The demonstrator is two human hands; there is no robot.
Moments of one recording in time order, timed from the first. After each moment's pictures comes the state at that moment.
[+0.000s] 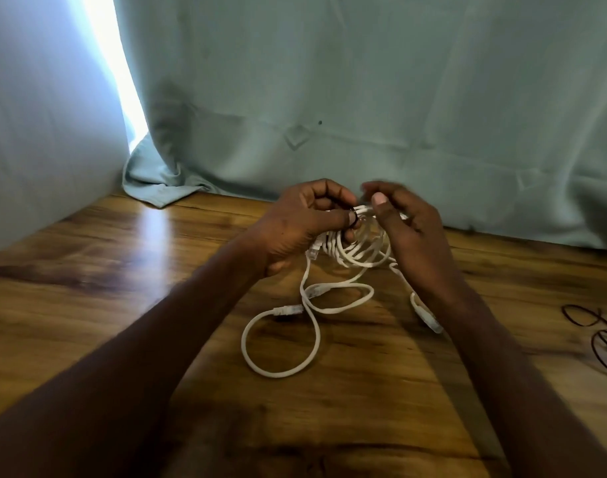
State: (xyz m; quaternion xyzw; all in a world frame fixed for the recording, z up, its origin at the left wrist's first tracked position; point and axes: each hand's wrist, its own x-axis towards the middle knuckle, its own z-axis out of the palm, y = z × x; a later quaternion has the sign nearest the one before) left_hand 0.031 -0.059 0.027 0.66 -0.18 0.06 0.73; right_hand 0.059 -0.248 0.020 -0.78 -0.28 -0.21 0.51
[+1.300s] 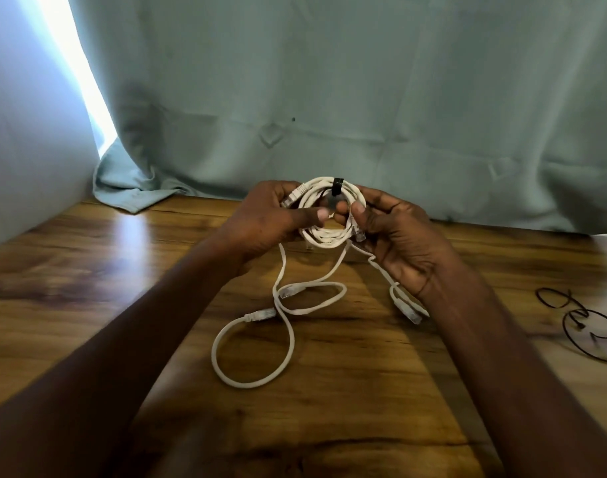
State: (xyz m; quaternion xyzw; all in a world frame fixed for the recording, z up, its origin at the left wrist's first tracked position) left_hand 0.033 -0.057 0.028 0.74 -0.13 0.11 0.66; right_hand 0.063 -0.260 0.033 -0.58 -0.17 0.09 0.79
